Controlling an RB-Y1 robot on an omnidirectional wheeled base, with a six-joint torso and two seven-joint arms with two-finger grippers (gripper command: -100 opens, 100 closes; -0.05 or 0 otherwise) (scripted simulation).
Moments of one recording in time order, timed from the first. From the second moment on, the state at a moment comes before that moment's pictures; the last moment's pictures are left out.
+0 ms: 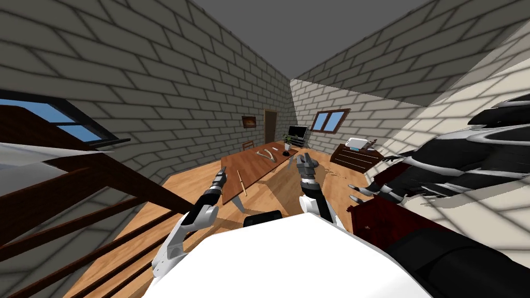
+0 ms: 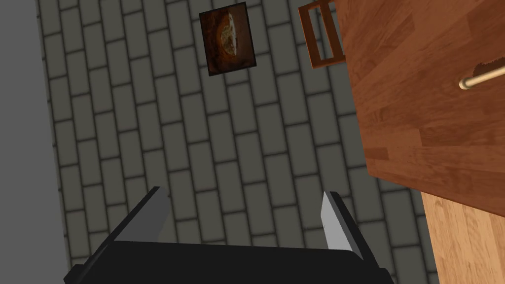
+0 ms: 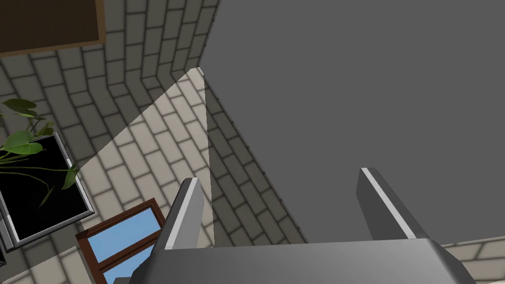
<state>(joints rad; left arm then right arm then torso) 0.35 0.23 0.04 -2.04 0.17 0.14 -0.13 0.50 -0.03 -0.05 -2.22 0.01 -0.53 -0.05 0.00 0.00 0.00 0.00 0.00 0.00</state>
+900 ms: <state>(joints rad) 0.29 0.27 0.05 -1.95 0.24 0.38 -0.19 0.50 -0.03 -0.05 -2.22 0.01 -0.53 -0.05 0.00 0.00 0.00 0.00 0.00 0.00</state>
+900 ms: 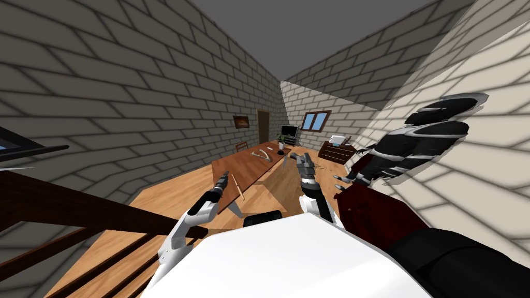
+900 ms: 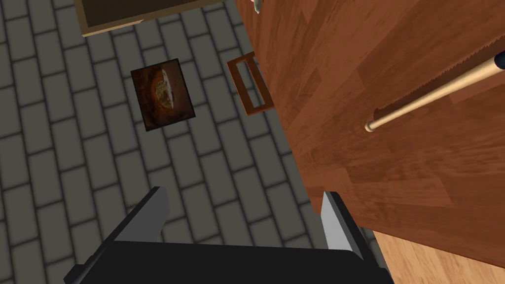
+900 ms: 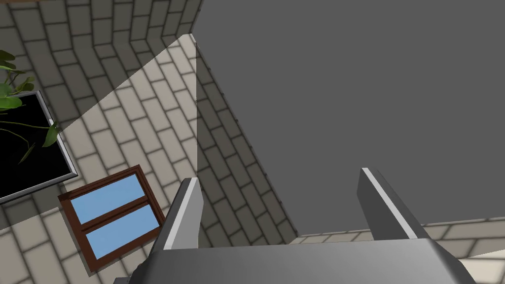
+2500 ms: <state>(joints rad) 0.17 0.37 0.05 -1.69 0.39 0.85 -0.34 0.50 -0.03 -0.05 -2.22 0.01 -0.53 -0.05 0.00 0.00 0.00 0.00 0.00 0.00</state>
